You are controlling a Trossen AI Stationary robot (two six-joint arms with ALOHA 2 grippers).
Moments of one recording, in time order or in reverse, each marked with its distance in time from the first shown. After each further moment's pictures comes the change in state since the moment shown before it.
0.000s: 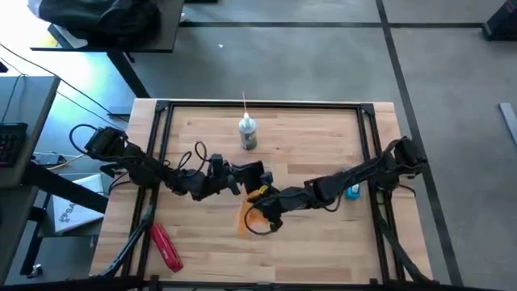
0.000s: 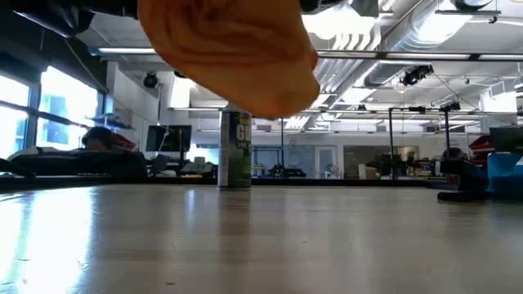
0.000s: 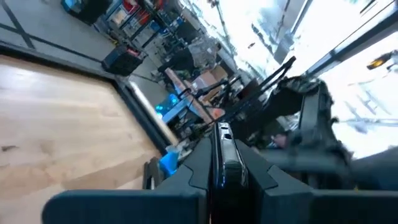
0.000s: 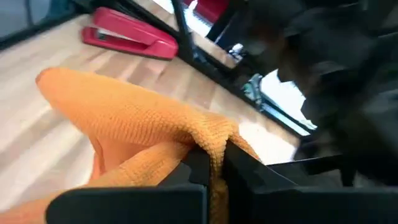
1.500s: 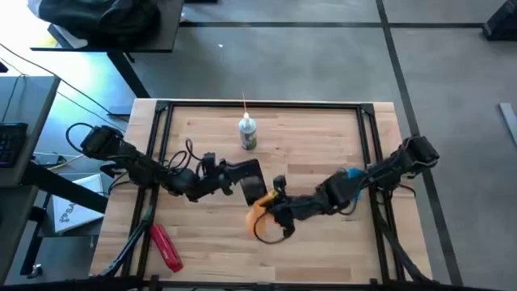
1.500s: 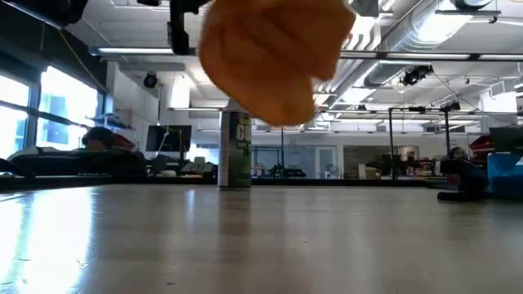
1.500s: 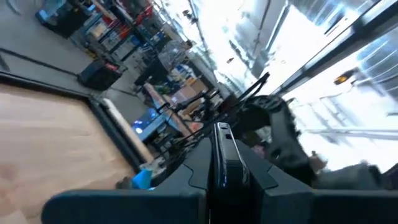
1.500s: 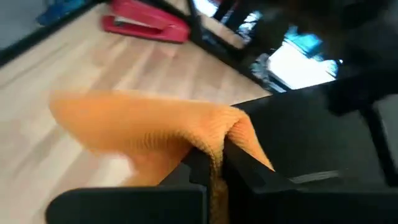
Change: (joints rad) left arm -0.044 -0.042 0.000 0.123 0.001 0.057; right arm 0.100 -0.109 -0.003 -0.202 0.088 0.060
